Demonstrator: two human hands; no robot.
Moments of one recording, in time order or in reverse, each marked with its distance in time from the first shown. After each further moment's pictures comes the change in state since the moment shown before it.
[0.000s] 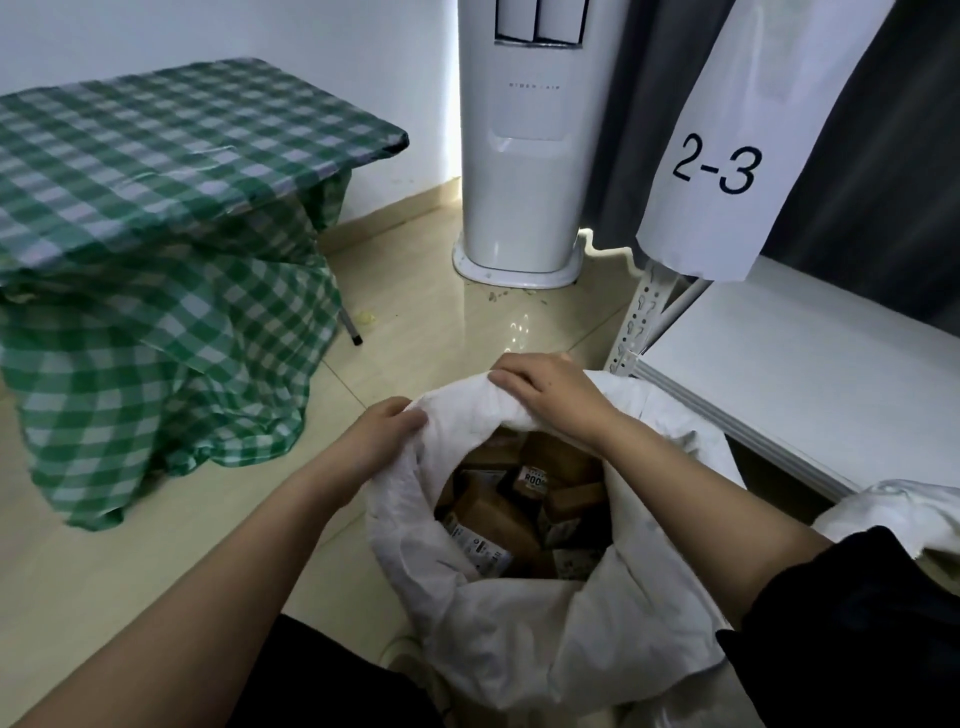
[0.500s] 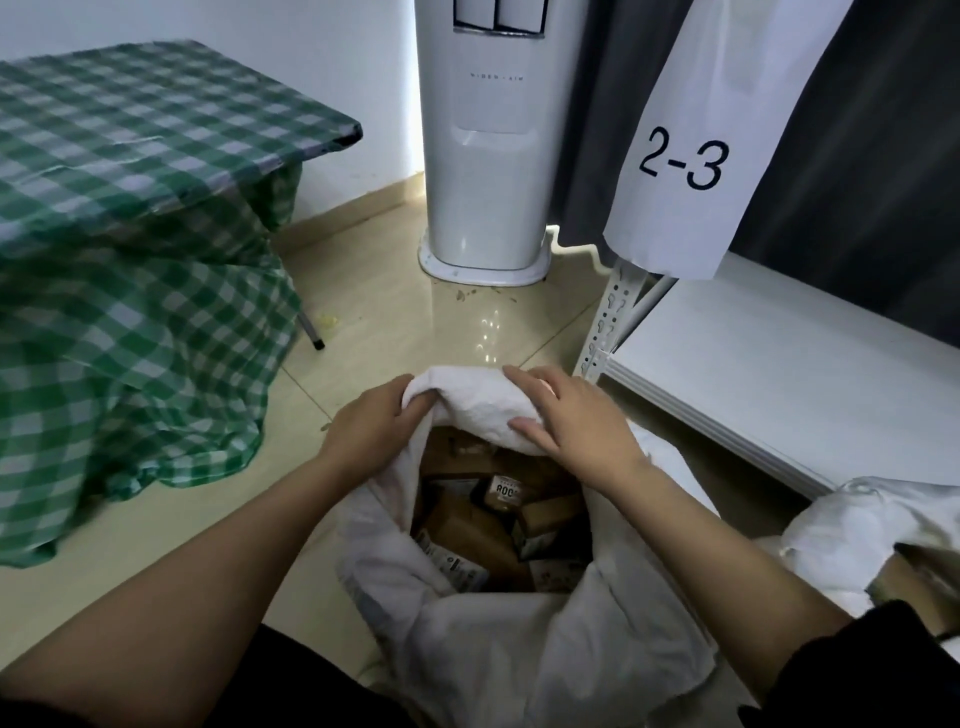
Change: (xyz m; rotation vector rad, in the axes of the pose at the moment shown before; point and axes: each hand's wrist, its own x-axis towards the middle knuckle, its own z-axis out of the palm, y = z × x) left_hand 0.050 0.001 0.027 0.584 0.188 0.447; right_hand -0.045 0.046 0.002 -0.482 0.121 0.010
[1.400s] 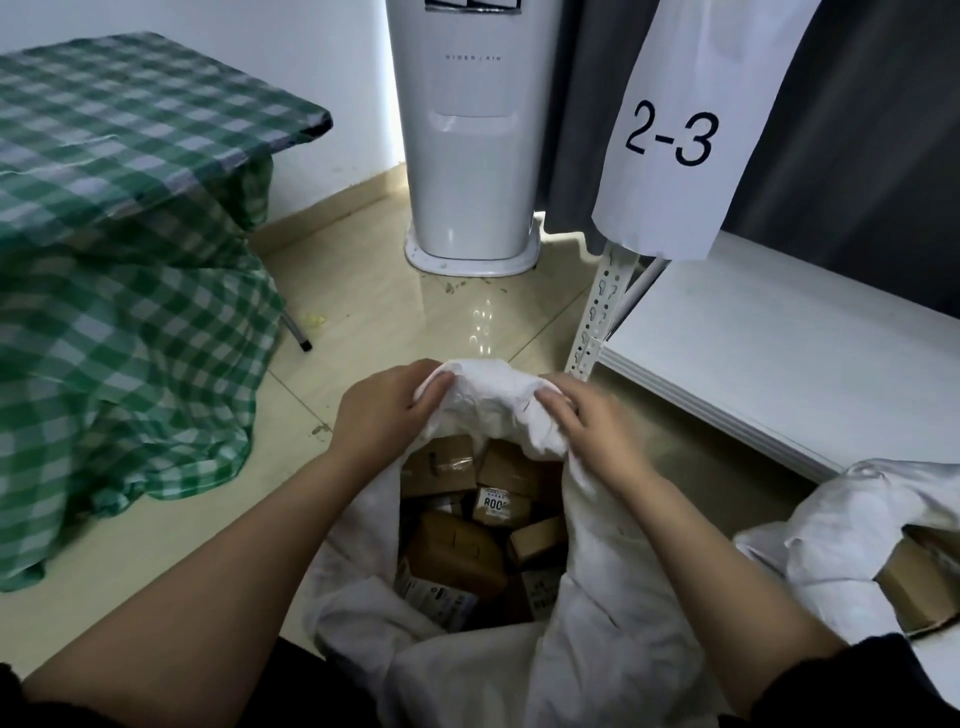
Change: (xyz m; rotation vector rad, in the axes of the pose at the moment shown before) left_hand 0.025 0.005 0.018 0.155 0.198 0.274; right_hand -0.015 0.009 0.006 0.534 0.131 0.370
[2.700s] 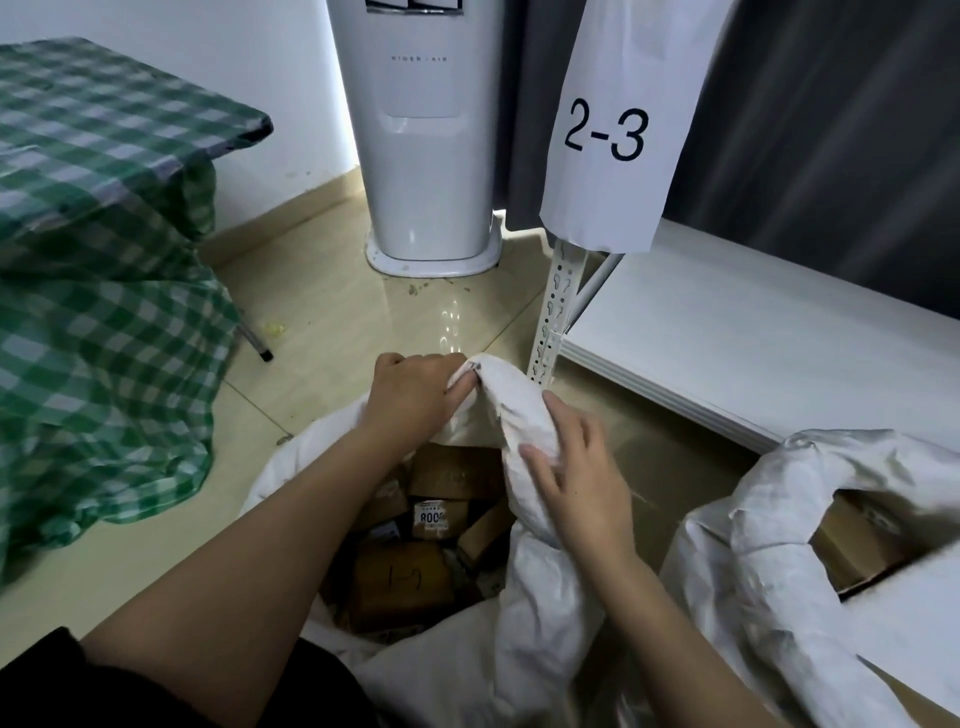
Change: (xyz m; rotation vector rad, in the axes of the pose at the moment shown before) left_hand 0.028 0.058 0.032 0.140 -0.094 0.158; right_hand -0.075 -0.005 0.000 -0.185 0.176 0.214
